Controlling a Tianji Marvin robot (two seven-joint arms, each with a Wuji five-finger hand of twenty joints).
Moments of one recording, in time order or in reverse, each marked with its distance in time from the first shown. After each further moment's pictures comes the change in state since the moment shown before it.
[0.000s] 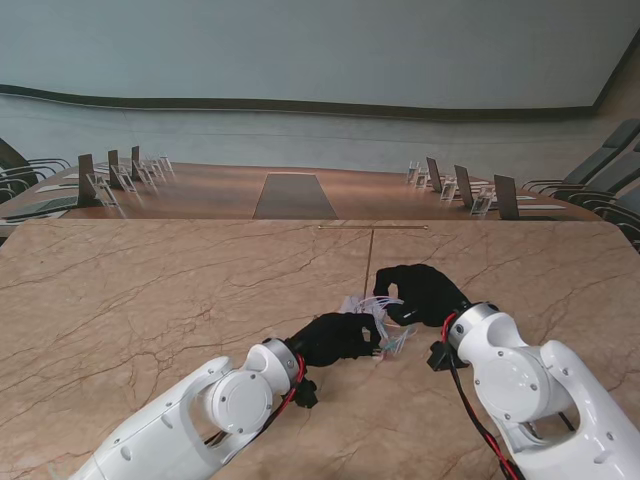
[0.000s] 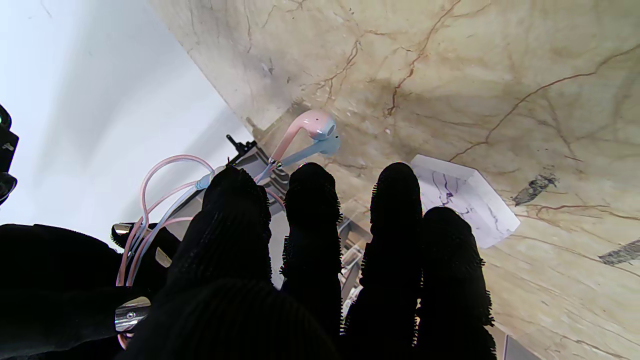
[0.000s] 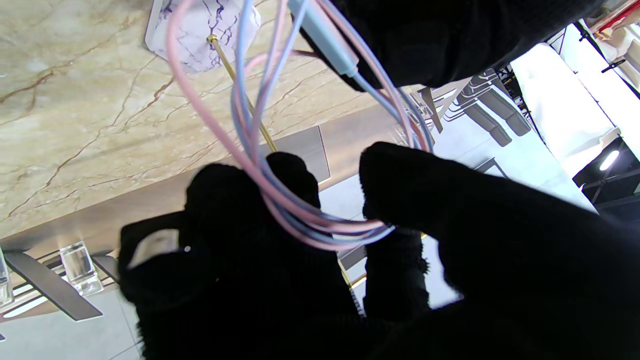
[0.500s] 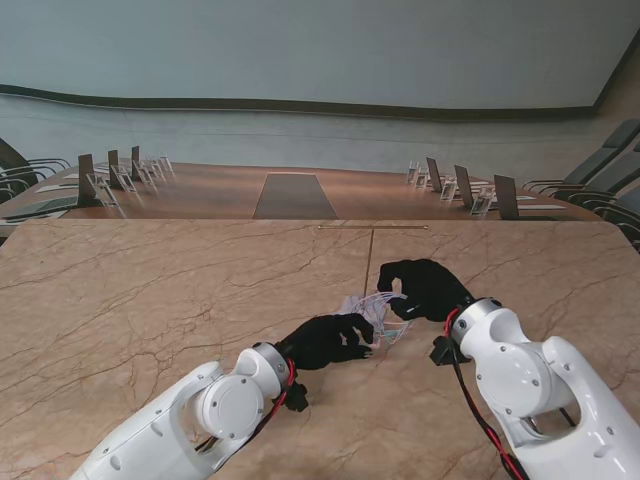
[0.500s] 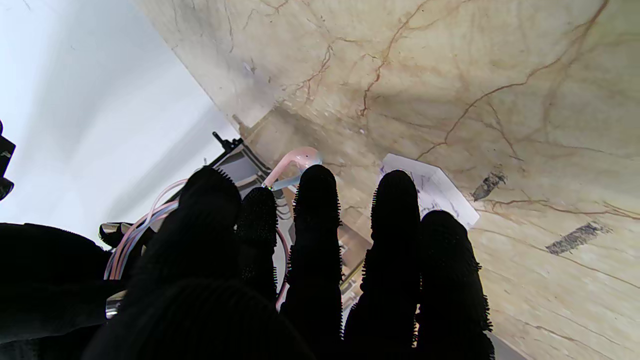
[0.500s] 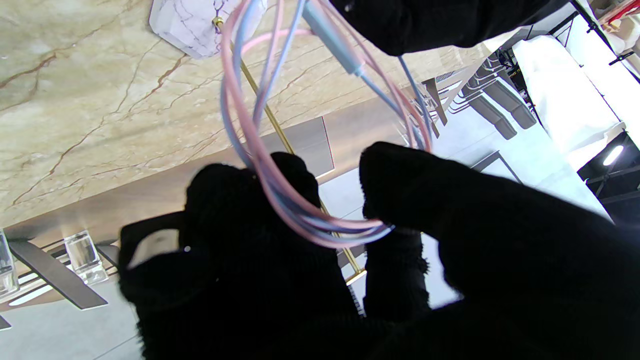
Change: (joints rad) left arm 0.047 0.016 -0.046 -0.024 0.024 0.013 -0.011; right arm 0.014 -0.002 0.008 0.017 0.001 -0.007 -0.013; left_hand -0.189 -0.039 0.143 0.019 -0.110 0.078 -0.055 -0.446 -0.186 0.019 -0.184 -0.170 -0.085 -0.001 -0.045 0.001 -0.073 -0.017 -0.012 0.001; right_hand 0.000 0.000 0.000 0.000 0.000 0.000 0.000 0.000 0.000 0.000 0.000 0.000 0.000 0.000 0.000 0.000 0.000 0.000 0.000 0.000
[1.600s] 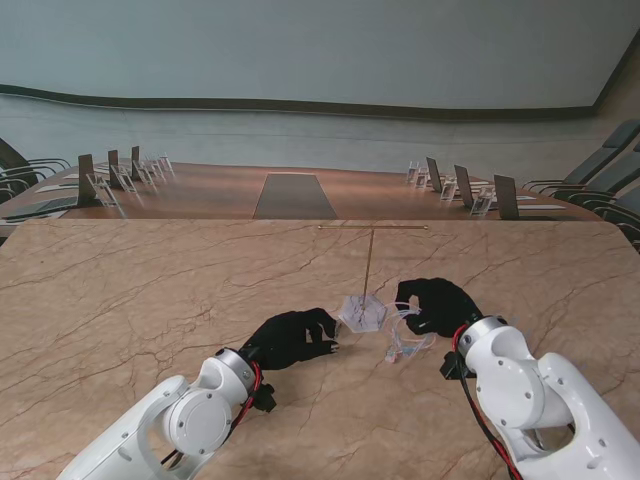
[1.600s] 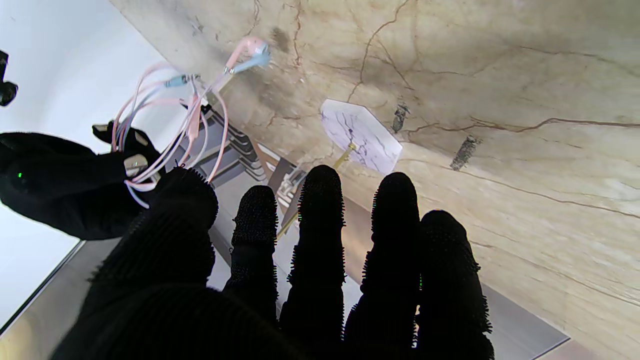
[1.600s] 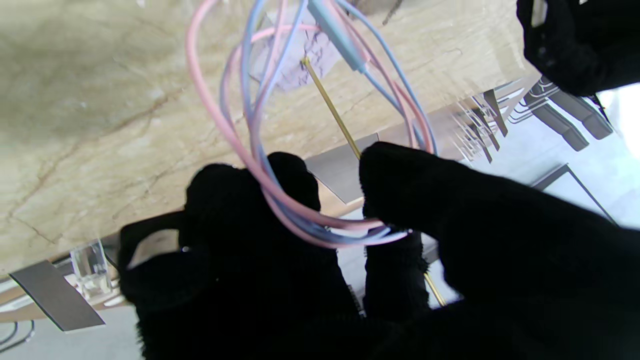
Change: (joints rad) left arm 0.154 0.029 -0.175 -0.064 0.147 -0.056 0.052; right arm -0.045 -0.003 0.006 0.065 -0.063 0.057 -0.045; left_hand -0.142 -0.034 0.065 0.000 0.018 -0.001 0.075 0.085 -0.008 0.031 -0.032 -0.048 -0.024 -0.001 -0.031 -0.002 -0.018 -0.004 -0.021 0.000; right_hand 0.000 0.000 0.000 0.000 0.000 0.000 0.001 0.000 0.000 0.000 0.000 0.000 0.000 0.000 0.000 0.000 0.000 0.000 0.000 0.000
